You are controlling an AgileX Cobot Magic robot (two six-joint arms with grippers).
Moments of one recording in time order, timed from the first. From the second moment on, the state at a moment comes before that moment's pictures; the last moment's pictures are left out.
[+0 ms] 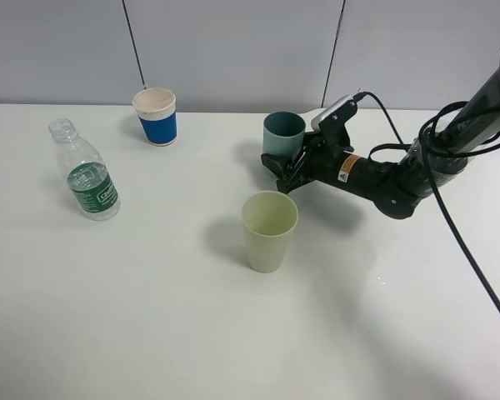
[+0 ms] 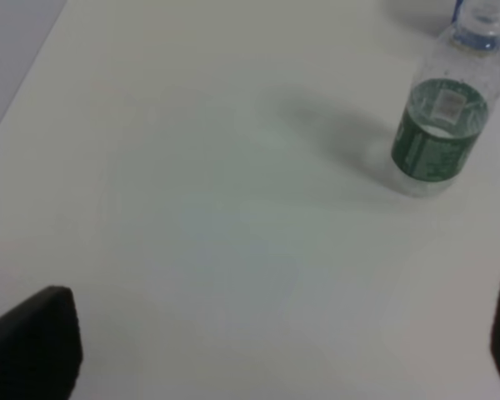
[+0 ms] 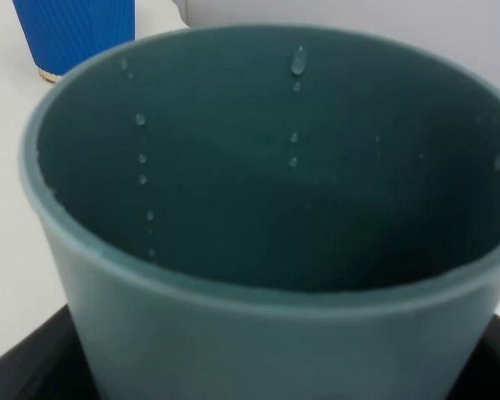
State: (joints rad) left arm 0.02 -0.01 -0.51 0.10 1.06 -0.11; right arm 0.26 2.32 -0.98 -0.54 -1.09 0.03
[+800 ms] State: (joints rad) left arm 0.02 -0.01 -0.51 0.10 1.06 -0.11; right arm 0.26 1.86 -0.97 -0.53 -0.68 0.30
